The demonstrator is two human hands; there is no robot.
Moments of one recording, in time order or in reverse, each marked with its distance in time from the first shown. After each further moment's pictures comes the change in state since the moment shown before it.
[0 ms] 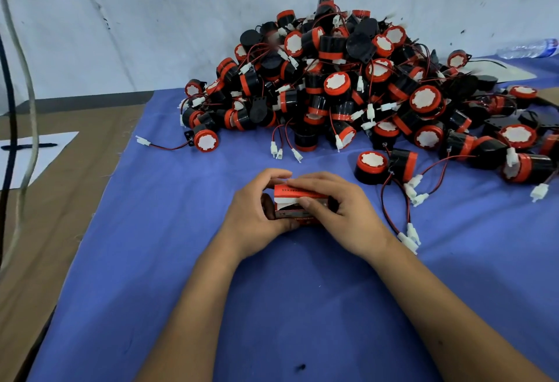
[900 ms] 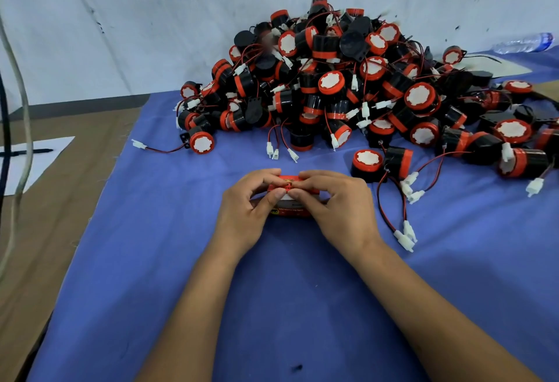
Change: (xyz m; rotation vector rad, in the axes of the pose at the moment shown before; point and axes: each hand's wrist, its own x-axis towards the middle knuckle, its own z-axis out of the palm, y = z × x) left_hand 0.009 -0.014 0.003 -0.005 0.146 0.111; right_hand 0.001 -0.004 0.011 -0.240 0.312 0.031
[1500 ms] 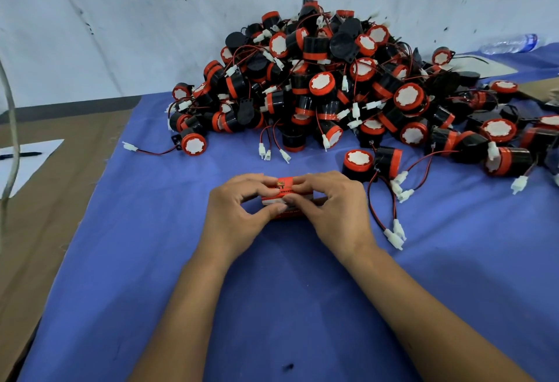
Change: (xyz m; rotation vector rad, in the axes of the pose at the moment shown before) left_hand -0.005 0.008 -0.003 0.130 0.062 0.133; right_hand -0.004 0.005 -0.001 0.016 0.038 -0.033
